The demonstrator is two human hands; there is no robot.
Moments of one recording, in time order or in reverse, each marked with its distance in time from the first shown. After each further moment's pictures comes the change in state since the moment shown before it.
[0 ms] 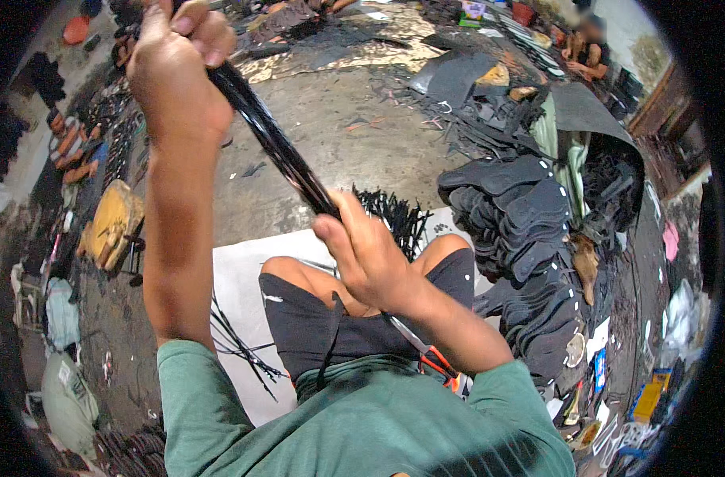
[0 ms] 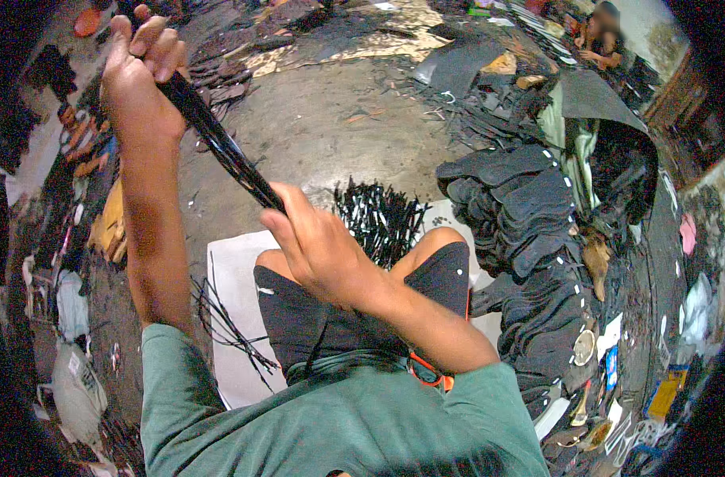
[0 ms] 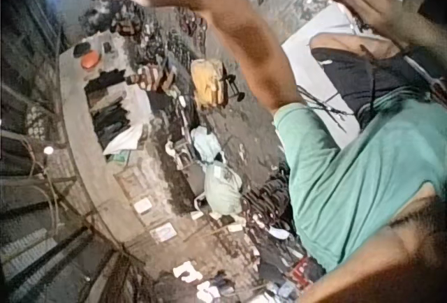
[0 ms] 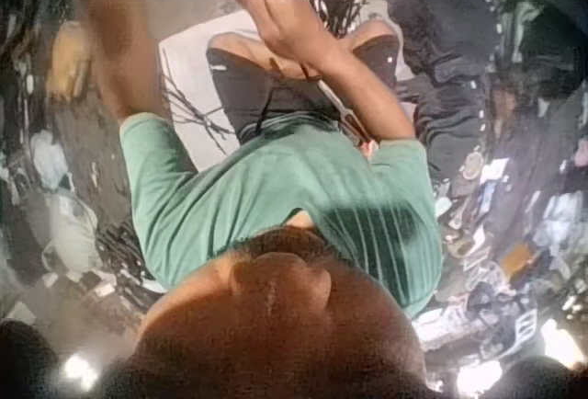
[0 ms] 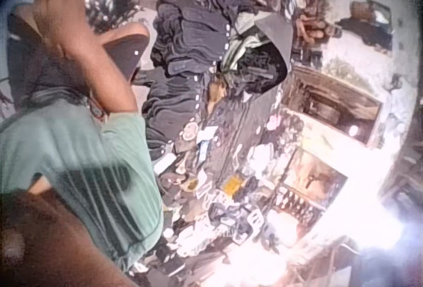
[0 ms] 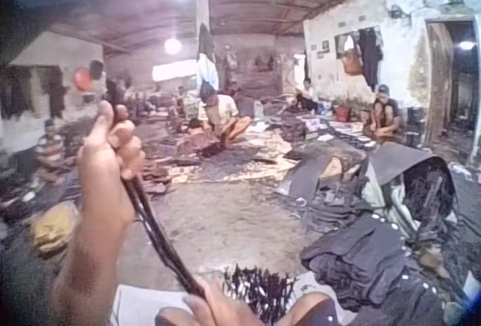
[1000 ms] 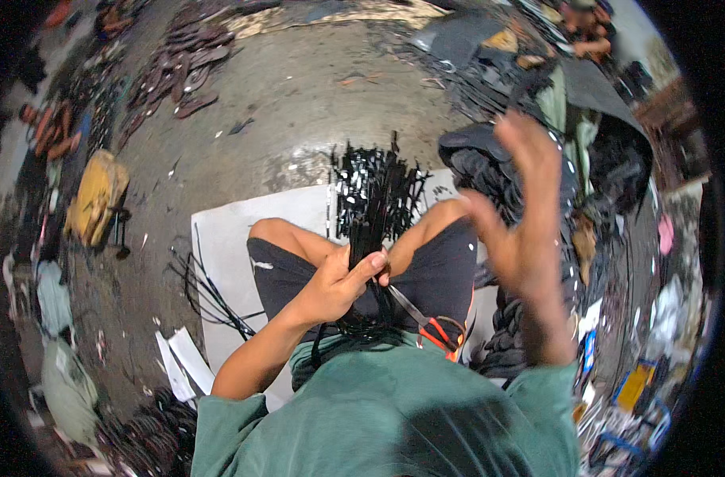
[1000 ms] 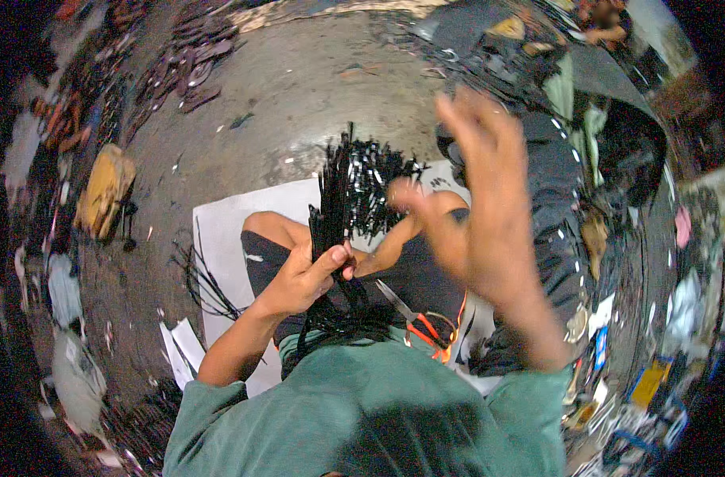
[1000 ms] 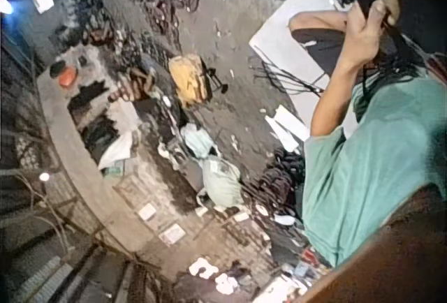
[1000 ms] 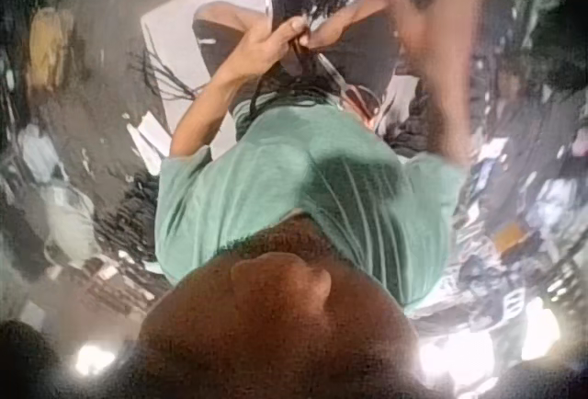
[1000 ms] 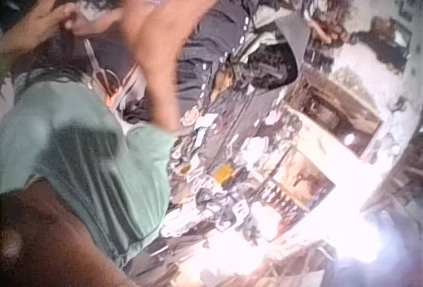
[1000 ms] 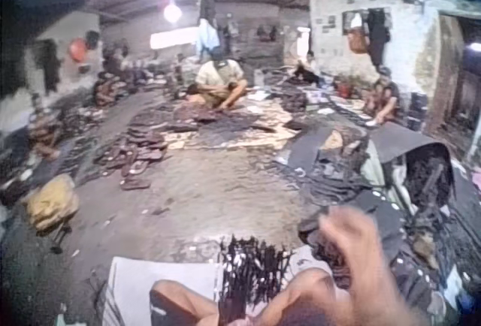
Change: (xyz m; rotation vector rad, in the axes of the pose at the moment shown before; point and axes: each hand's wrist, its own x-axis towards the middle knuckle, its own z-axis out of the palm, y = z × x) left_hand -0.298 -0.075 -0.013 0.196 -0.156 -1.082; right_hand -0.033 -0.019 -0.102 -0.796 -0.010 -0.047
